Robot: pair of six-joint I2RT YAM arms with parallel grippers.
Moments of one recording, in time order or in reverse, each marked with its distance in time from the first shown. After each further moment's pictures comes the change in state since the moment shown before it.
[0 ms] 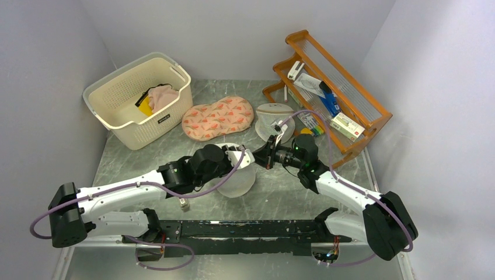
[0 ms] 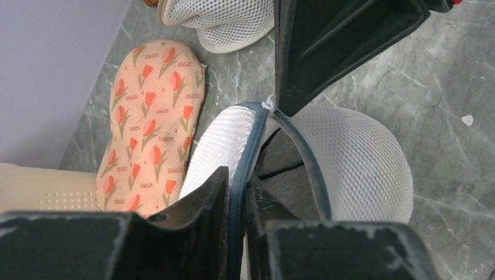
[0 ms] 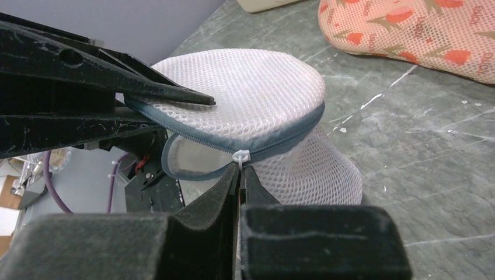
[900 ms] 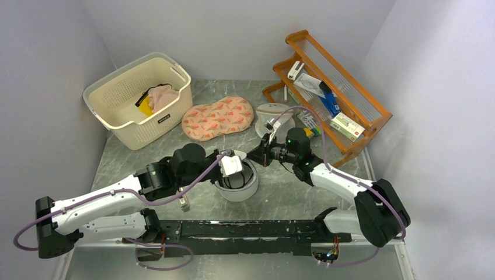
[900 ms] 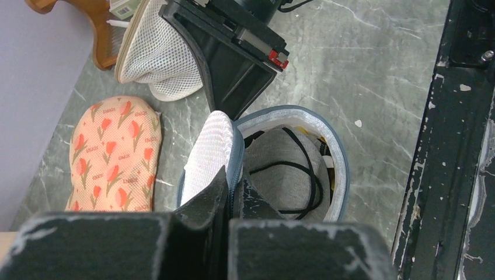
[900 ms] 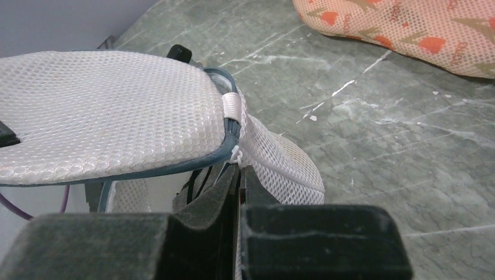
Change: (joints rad) left arm 0.000 -0.178 0.039 -0.128 0.310 -0.013; right arm 0.000 0.116 0.074 -0.098 0.024 -0.156
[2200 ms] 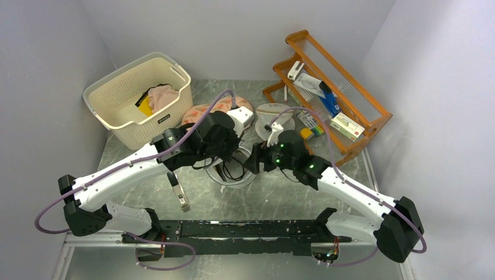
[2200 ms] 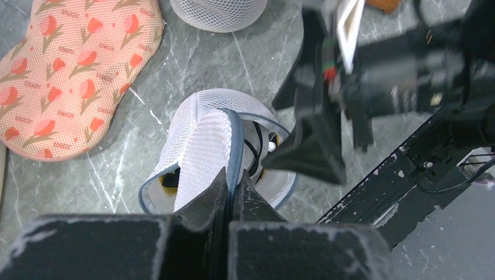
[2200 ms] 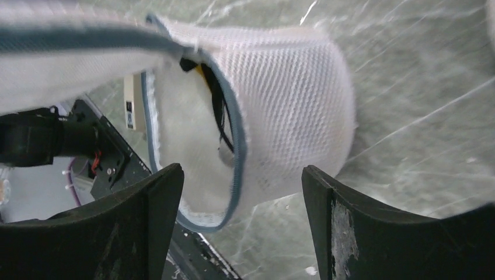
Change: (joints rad) left arm 0.035 0.374 0.594 -0.512 -0.250 -0.609; right arm 0.136 -0.185 0.163 -0.566 0.377 0.138
